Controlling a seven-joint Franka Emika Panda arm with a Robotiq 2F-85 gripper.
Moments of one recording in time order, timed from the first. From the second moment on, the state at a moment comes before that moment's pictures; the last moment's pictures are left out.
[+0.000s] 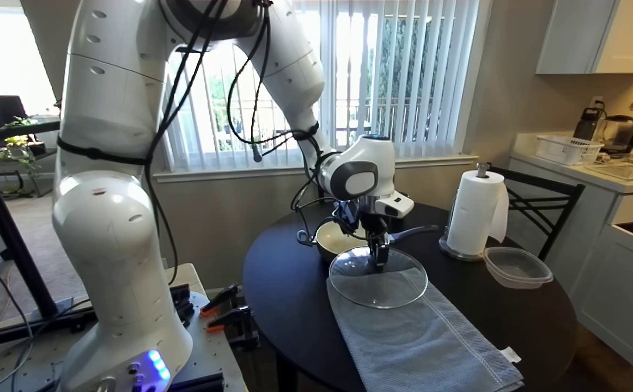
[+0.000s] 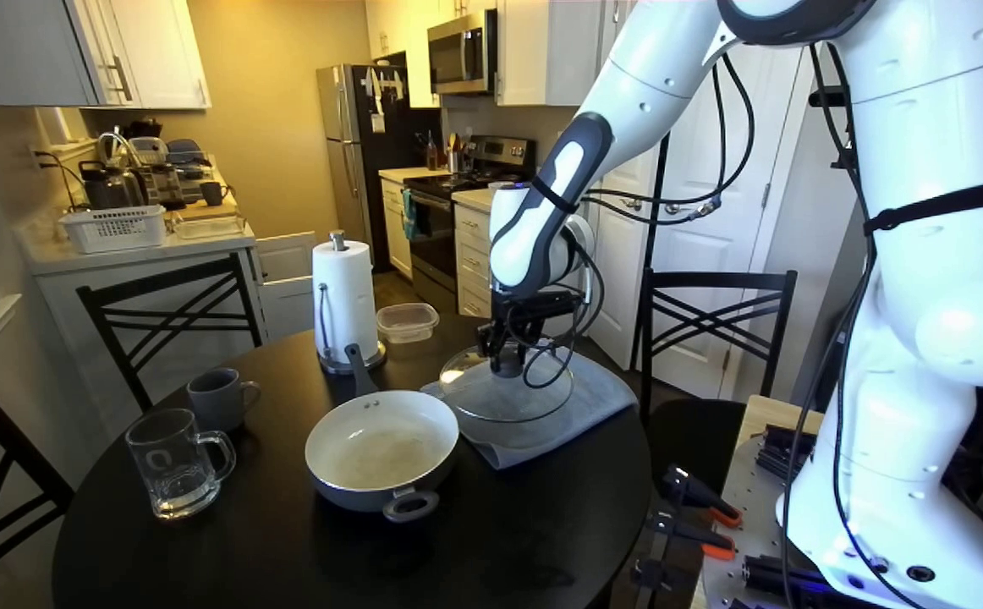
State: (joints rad) arm 0.11 0.35 -0.19 -2.31 0.07 2.73 0.37
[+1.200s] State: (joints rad) arm 0.29 0.63 -0.08 -1.81 -0.04 2.45 0.56
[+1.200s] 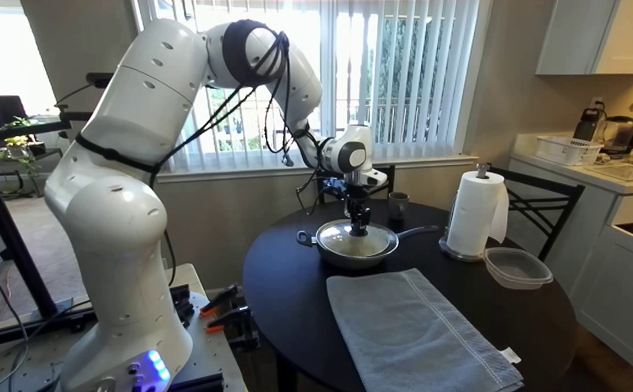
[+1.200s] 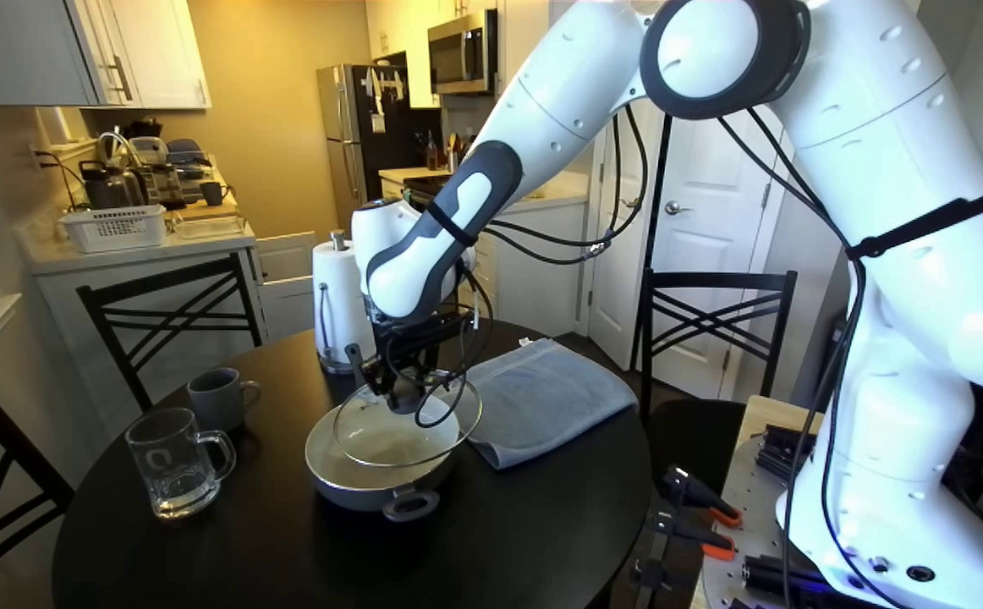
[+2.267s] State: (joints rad) arm 0.33 0.77 -0.06 -1.58 -0.04 2.31 0.57
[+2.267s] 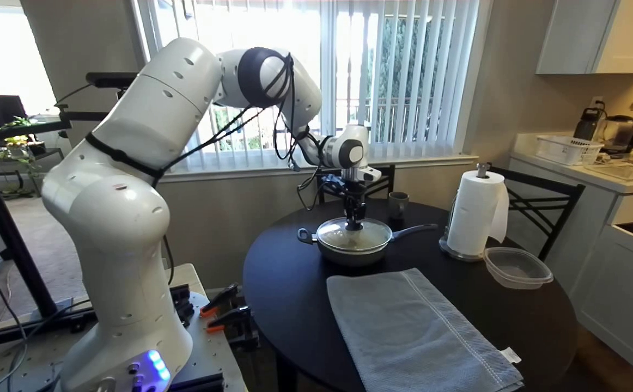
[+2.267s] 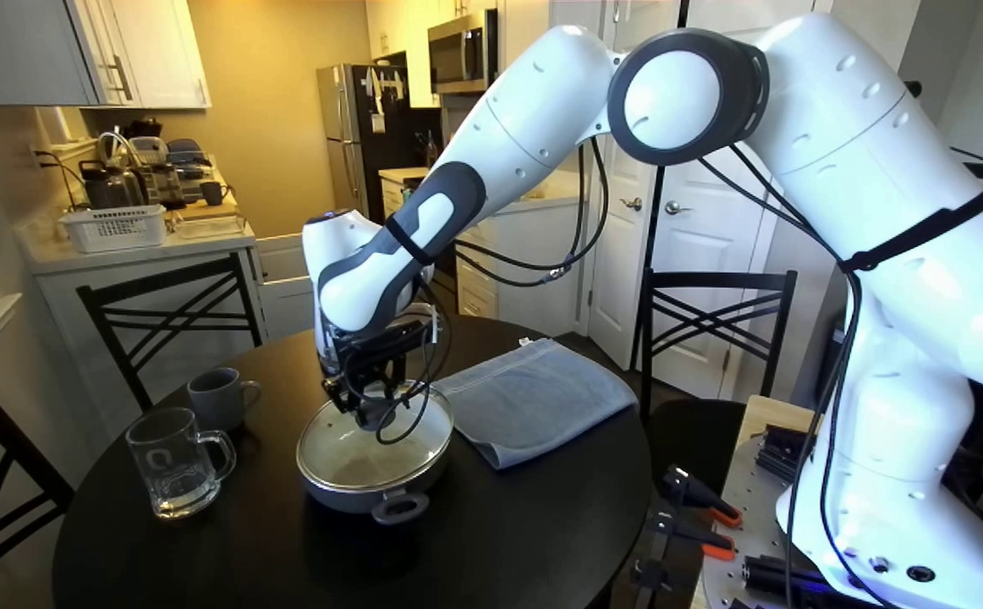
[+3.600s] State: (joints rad) arm 0.28 0.79 -0.01 -1.55 0.02 2.28 0.57
